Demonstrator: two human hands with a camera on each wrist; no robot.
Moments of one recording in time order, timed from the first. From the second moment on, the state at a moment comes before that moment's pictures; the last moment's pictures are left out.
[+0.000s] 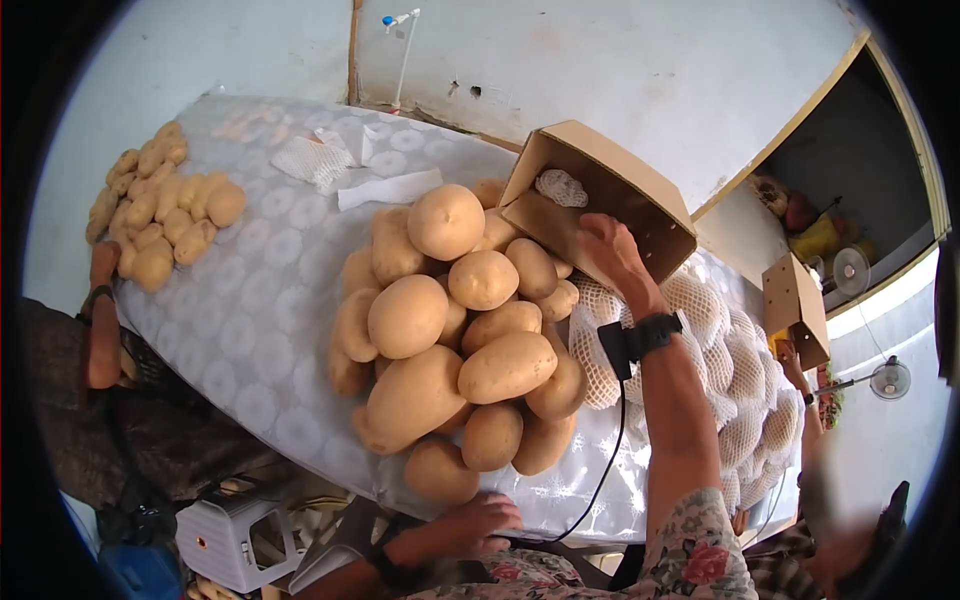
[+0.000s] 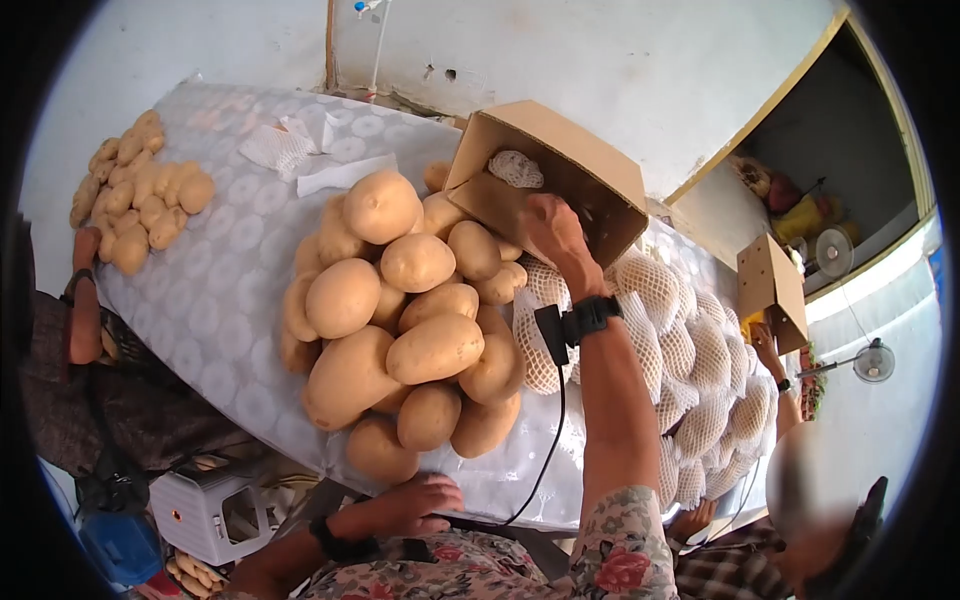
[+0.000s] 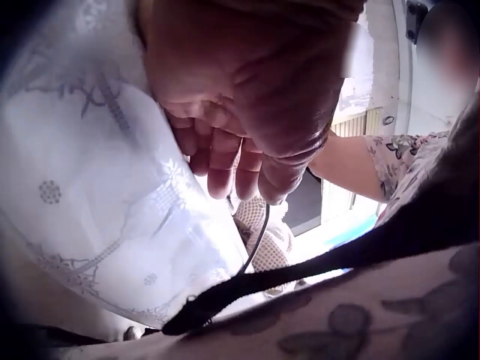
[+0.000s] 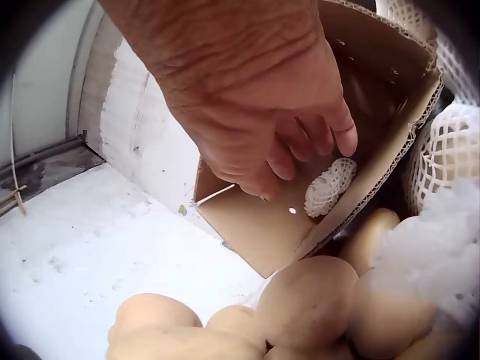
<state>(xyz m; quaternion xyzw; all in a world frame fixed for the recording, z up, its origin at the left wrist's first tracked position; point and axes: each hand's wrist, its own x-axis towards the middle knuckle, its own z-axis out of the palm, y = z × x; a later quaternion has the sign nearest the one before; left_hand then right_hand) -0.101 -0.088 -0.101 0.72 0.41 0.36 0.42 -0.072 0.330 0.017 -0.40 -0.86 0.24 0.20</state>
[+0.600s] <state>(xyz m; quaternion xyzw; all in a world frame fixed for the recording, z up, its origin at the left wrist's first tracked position) -0.093 -0.083 -0.084 0.59 0.52 0.38 0.48 -0.118 0.422 -0.051 -0.35 -0.91 0.19 0.14</state>
